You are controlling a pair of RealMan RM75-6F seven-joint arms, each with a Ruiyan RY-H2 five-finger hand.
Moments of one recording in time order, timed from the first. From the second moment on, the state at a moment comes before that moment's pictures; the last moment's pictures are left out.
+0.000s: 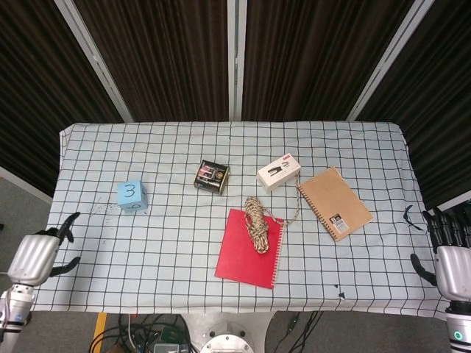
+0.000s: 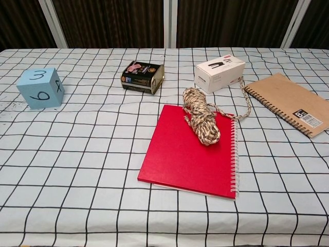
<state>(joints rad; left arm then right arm) -0.16 -1.08 0.00 -1.69 1.54 1.33 0.08 0.03 -1.10 0.09 -1.65 -1.49 1.56 -0.10</state>
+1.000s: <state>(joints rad) -0.63 -1.22 -0.10 -1.77 1.00 0.86 0.77 0.04 -1.09 0.10 -1.65 -1.44 1.52 -0.12</state>
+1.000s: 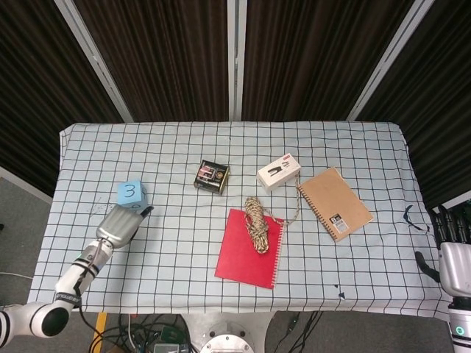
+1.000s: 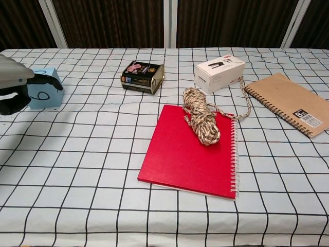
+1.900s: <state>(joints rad) -0.77 -1.23 0.01 -1.70 0.76 0.93 0.88 0.04 -1.11 0.11 -1.62 -1.42 1.50 -0.11</state>
